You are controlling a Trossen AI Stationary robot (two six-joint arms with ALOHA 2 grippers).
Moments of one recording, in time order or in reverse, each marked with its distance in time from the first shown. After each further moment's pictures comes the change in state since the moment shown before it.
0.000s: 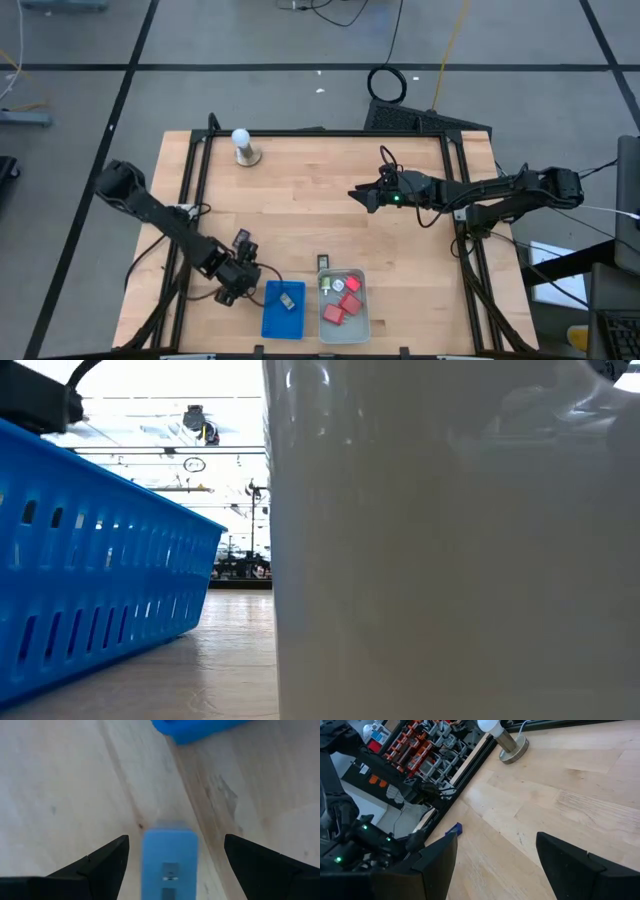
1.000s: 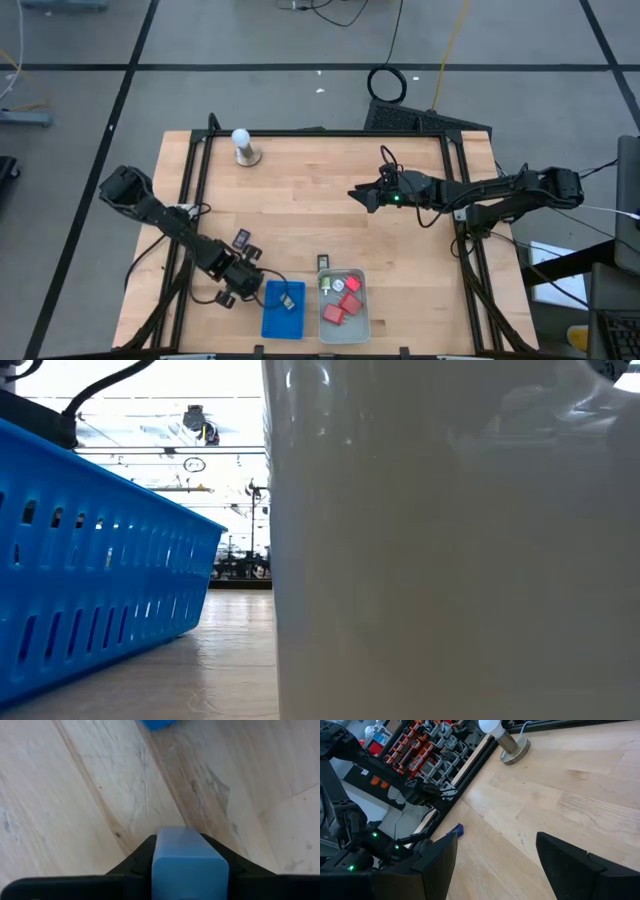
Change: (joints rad) left arm 0.026 0.096 0.002 0.044 0.096 0.095; right arm 0.000 0.000 0.000 0.007 0.000 0.001
